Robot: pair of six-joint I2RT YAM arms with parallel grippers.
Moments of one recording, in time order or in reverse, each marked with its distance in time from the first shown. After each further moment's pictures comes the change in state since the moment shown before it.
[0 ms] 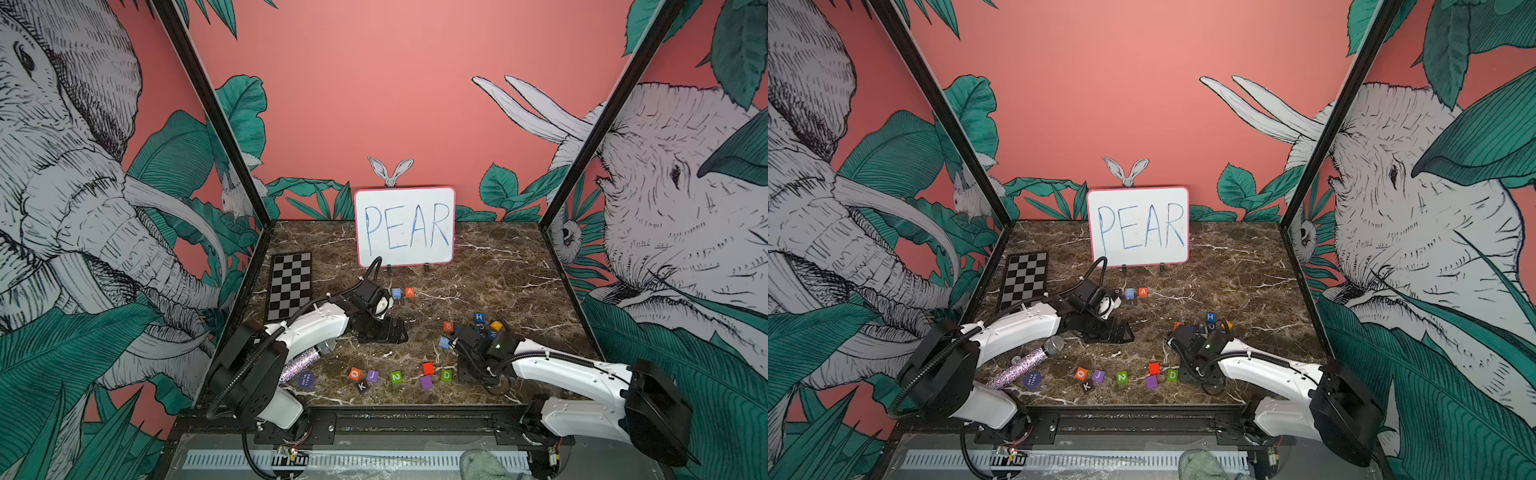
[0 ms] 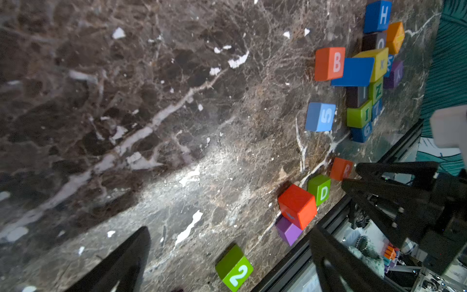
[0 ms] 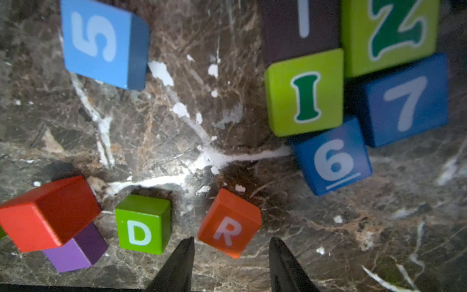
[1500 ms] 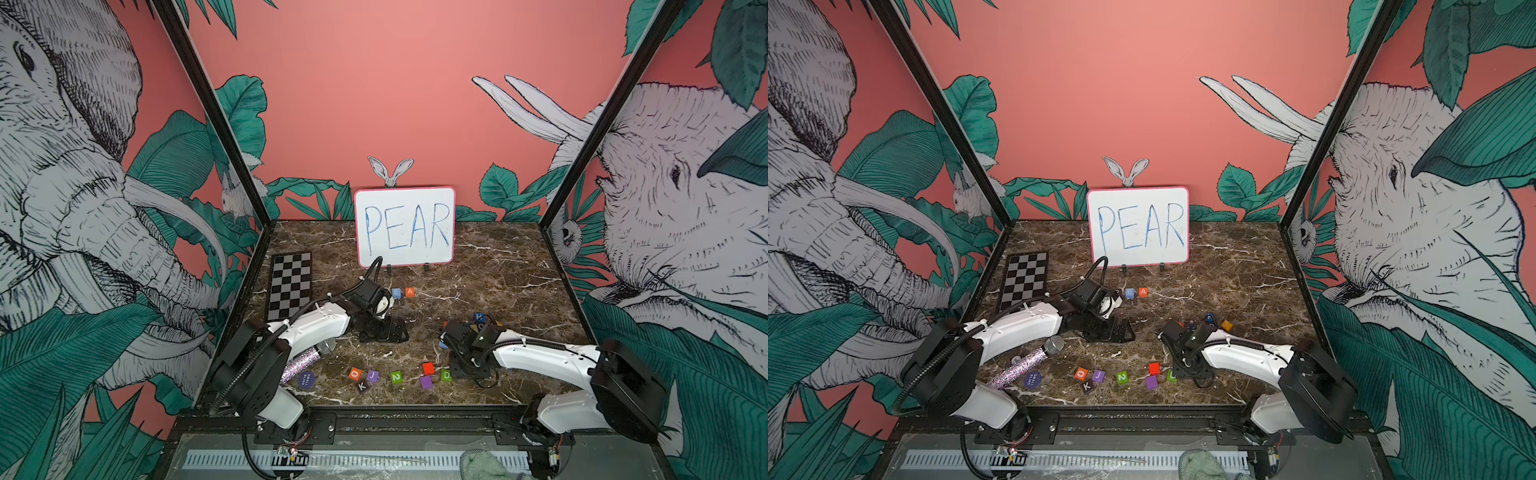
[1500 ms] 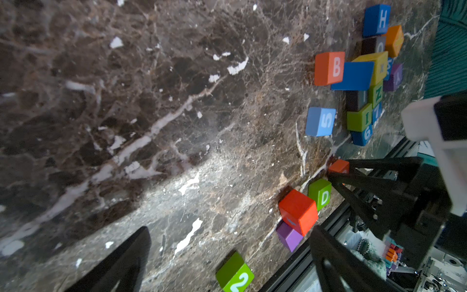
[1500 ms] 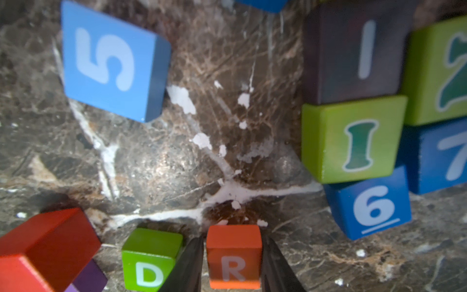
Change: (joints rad) left arm 0.000 0.015 0.000 0.026 0.000 0.002; right arm -0.013 0.159 0.067 0.041 0.012 -0.054
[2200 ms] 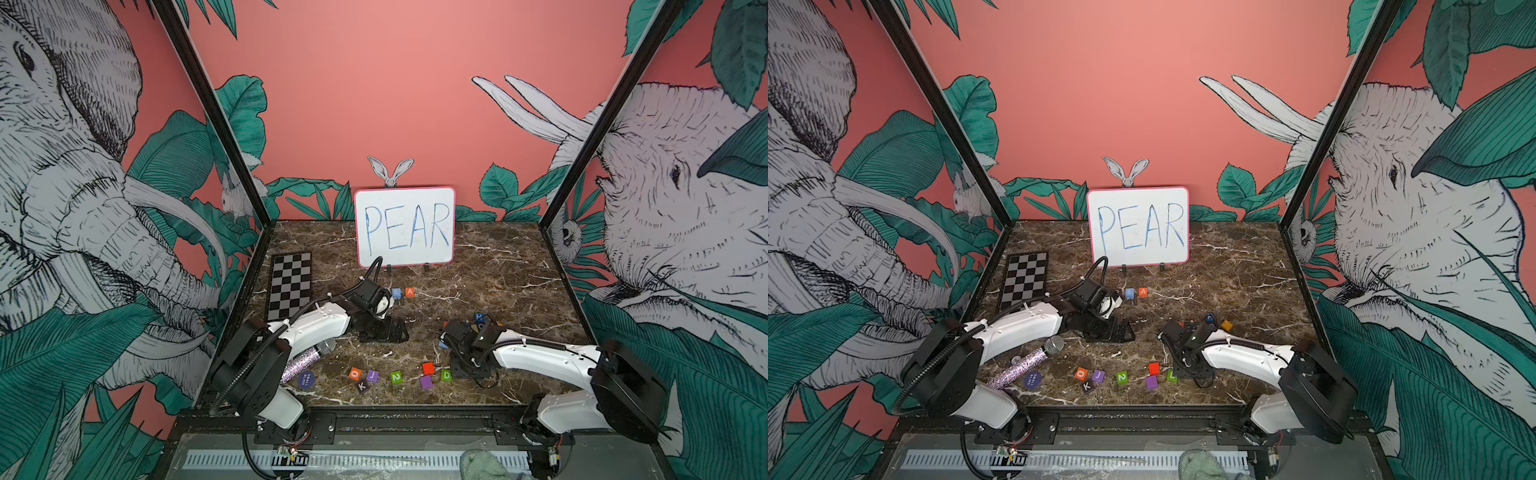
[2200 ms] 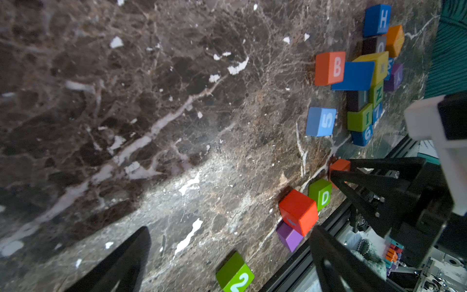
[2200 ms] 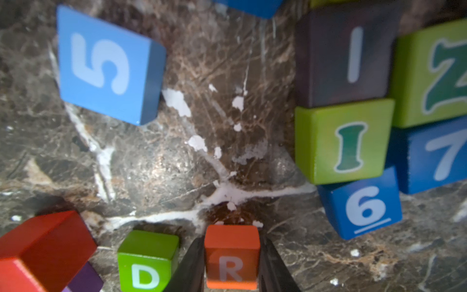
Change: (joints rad) left arm 0.000 0.002 0.000 0.001 0.000 0.000; right arm -0.001 -0.002 0.000 -0.006 0.013 -0.001
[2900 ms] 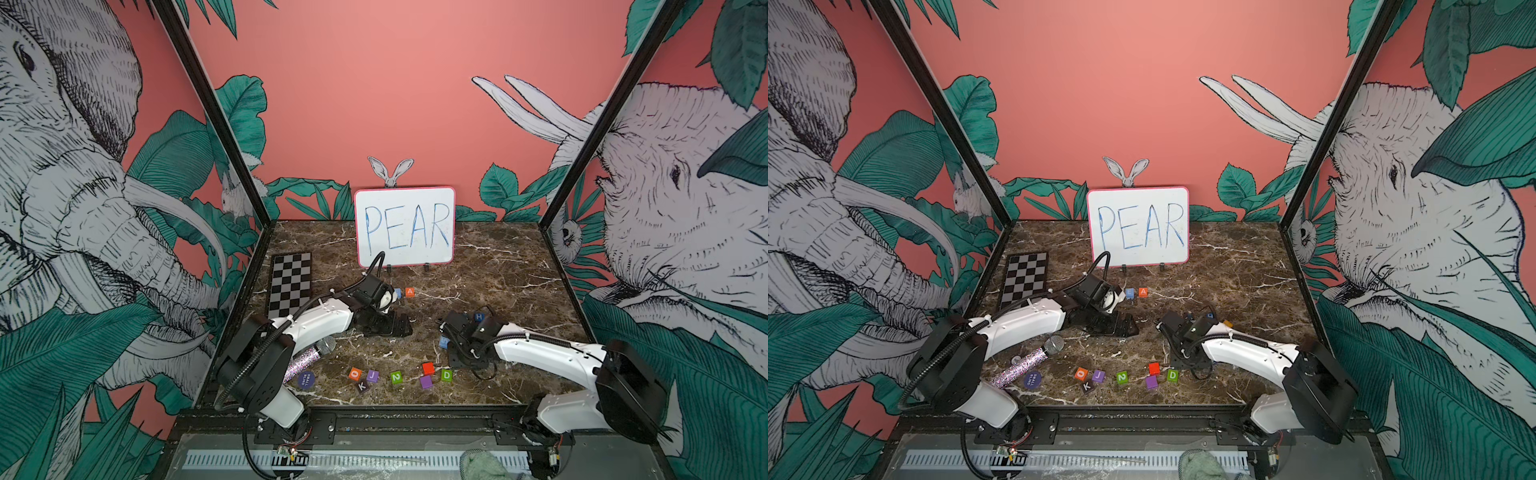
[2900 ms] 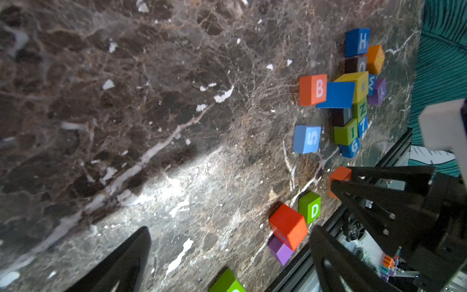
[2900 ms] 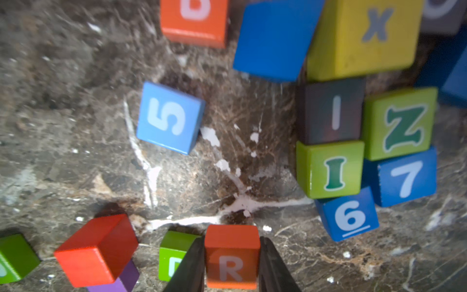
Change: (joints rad) left arm 0.000 0.039 0.061 0.026 0.000 -0.004; right arm -0.039 0.004 0.100 -0.033 0.013 -0.045
